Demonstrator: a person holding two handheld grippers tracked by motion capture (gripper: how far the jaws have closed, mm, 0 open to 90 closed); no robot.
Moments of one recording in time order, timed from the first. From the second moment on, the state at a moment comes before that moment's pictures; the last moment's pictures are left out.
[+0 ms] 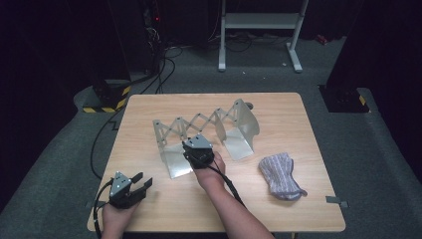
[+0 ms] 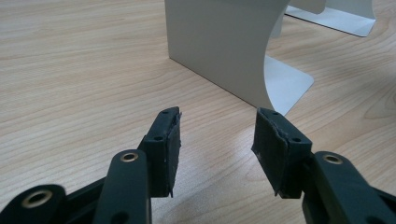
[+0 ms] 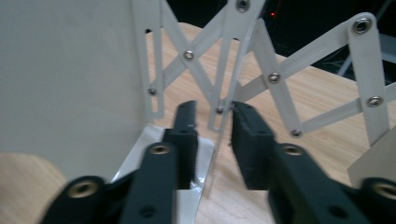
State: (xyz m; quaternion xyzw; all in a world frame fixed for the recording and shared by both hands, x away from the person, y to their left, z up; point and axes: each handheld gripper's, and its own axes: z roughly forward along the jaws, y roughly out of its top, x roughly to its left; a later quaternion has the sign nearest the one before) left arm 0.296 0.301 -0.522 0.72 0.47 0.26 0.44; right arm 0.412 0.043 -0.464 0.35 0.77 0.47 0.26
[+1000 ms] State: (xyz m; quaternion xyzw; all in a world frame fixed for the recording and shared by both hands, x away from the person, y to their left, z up) left arm 0.308 0.256 -0.513 0.73 0.39 0.23 0.51; right arm 0.314 -0.047 -0.468 0.33 0.76 0.49 0.27
